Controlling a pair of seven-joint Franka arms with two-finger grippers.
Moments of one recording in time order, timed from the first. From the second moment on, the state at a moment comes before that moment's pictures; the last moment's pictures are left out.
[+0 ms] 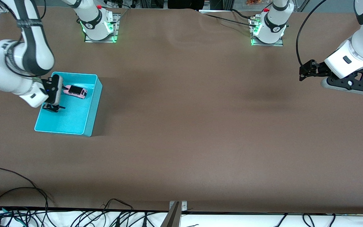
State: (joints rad) left arm -0.04 -0.01 -0.06 -1.70 -0.01 1.61 0.08; right arm 0.32 0.16 -0.43 -2.07 0.22 2.06 -1.66
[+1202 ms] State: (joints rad) left arm -0.04 -0.01 -0.06 -1.70 -0.01 1.61 0.08; right arm 0.33 0.15 -0.37 -1.45 0.04 1.56 -0.11
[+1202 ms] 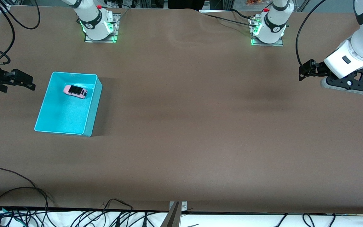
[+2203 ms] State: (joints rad) left arm -0.04 -0.01 -0.06 -1.70 -0.01 1.61 0.08; right arm 0.34 -0.09 -0.29 -1.68 -0.05 1.60 -0.09
